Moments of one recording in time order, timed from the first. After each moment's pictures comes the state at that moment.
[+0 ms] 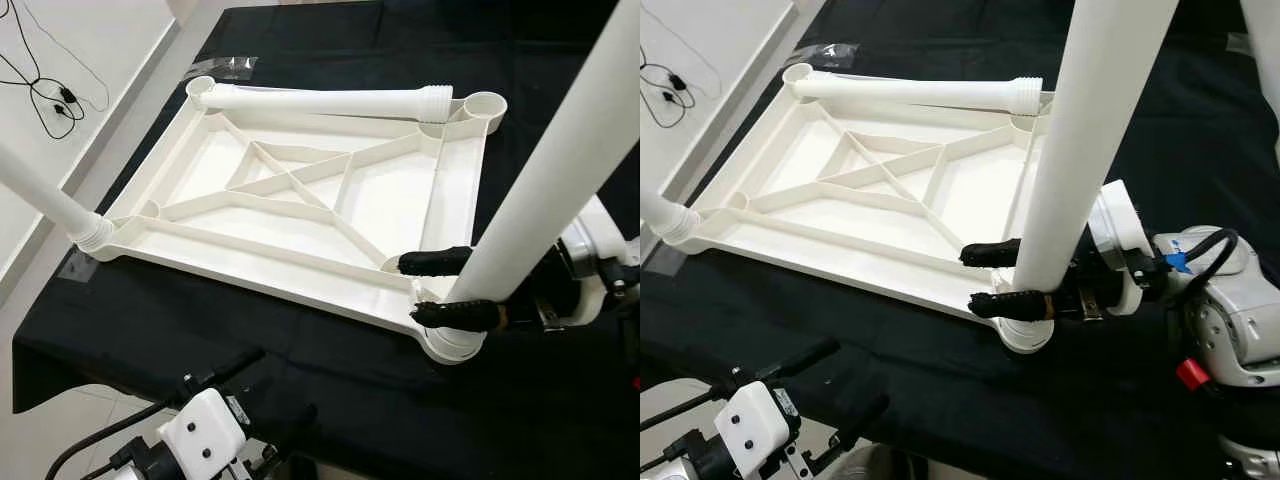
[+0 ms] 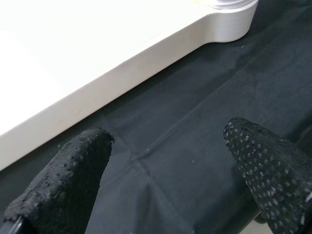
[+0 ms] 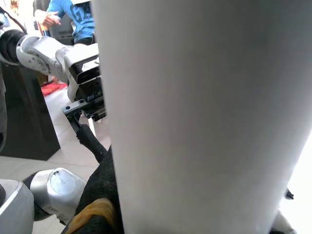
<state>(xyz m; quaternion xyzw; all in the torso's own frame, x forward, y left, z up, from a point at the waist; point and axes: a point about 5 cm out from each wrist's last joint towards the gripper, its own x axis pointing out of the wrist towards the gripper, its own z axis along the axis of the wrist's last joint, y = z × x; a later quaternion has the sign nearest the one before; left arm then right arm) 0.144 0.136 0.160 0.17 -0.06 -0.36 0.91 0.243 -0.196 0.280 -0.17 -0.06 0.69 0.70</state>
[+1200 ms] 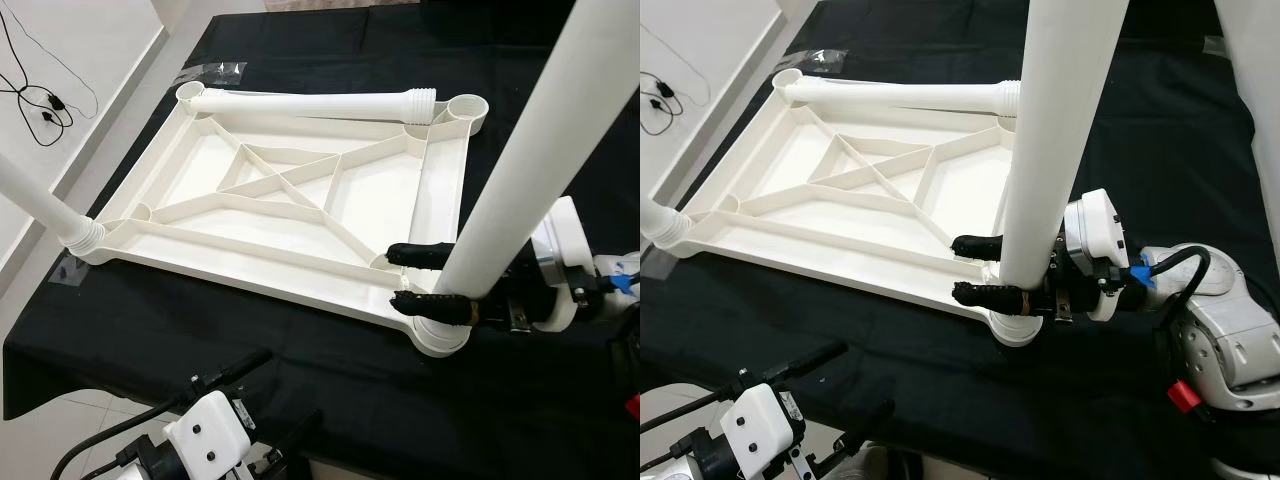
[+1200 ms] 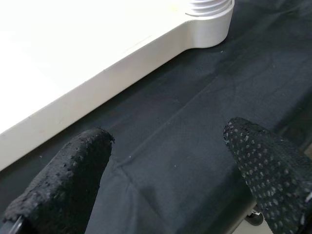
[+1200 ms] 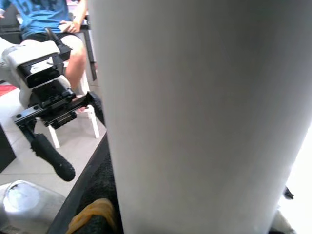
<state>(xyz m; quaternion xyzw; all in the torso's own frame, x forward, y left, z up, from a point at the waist) 0.146 0.133 0.158 0.17 -0.06 -0.38 0.91 0.242 -0.191 0.272 -0.16 -0.07 0.61 0.77</state>
